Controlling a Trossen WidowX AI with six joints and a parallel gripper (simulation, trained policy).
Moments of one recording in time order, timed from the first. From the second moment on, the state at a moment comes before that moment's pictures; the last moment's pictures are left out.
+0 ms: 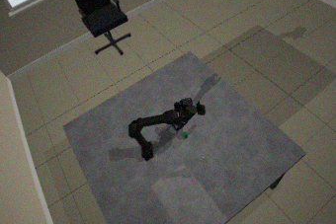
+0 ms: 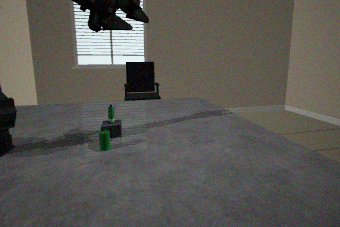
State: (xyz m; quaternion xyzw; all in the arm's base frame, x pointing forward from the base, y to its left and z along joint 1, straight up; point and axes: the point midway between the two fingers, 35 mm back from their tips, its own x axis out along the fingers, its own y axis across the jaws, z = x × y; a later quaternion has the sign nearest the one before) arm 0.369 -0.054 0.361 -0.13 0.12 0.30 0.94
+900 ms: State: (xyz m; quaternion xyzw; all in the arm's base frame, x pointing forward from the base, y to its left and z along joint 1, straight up) arm 0.356 -0.057 0.287 -0.11 0.28 0.28 0.91
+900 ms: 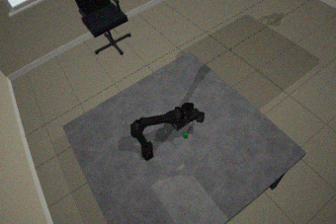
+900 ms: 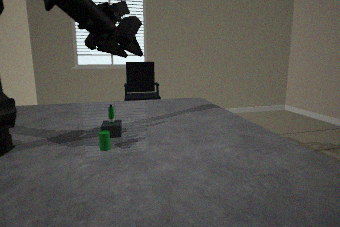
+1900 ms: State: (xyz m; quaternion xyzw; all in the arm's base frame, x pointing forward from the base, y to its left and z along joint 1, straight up) arm 0.328 -0.066 0.209 -0.11 0.46 0.28 0.83
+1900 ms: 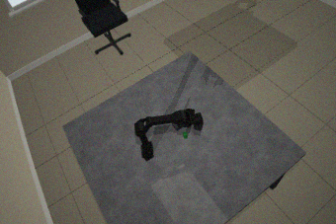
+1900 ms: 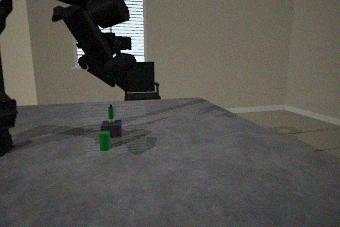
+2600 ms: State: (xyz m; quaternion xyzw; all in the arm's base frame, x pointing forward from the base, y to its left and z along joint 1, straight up) arm 0.312 -0.073 0.166 -0.13 0.56 0.28 0.77
